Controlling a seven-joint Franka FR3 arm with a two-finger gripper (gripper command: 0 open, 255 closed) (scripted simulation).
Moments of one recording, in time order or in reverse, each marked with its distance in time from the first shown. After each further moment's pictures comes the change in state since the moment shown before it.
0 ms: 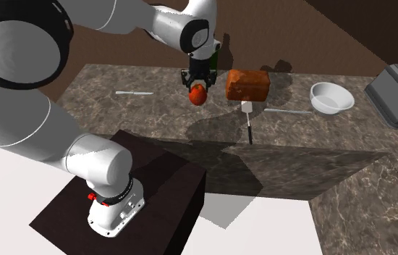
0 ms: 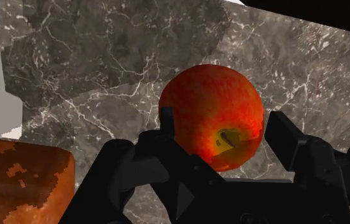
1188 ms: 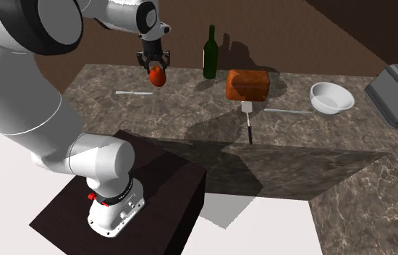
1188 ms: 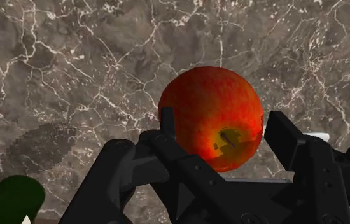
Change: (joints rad) arm 0.211 0.104 0.262 0.097 0.082 0.013 0.422
